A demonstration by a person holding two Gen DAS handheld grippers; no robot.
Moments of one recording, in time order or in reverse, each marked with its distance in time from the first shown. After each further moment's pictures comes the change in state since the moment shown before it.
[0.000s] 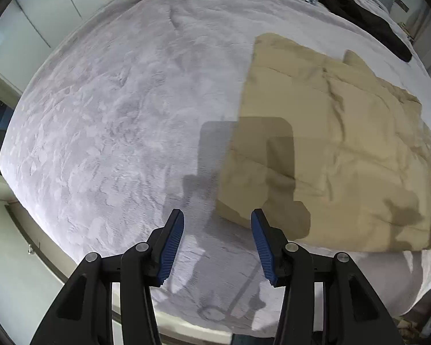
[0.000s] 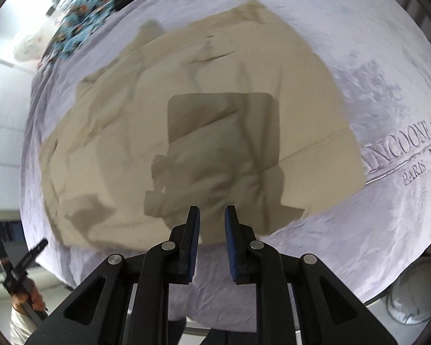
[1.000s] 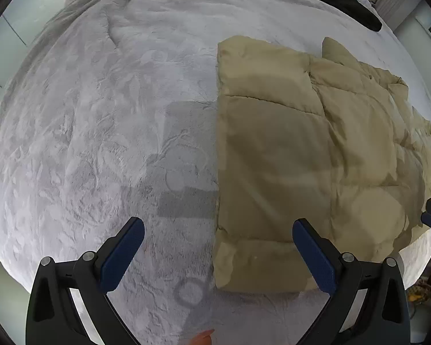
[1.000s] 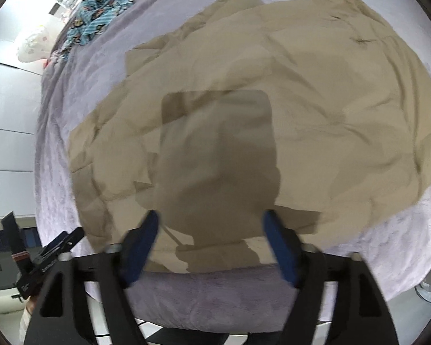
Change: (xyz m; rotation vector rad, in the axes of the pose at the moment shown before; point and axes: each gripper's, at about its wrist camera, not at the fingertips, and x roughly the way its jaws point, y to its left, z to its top) left arm 0.045 0.000 0.078 0.219 0.072 -0.118; right arm 0.051 0.142 -0.005 0.061 0.020 0.070
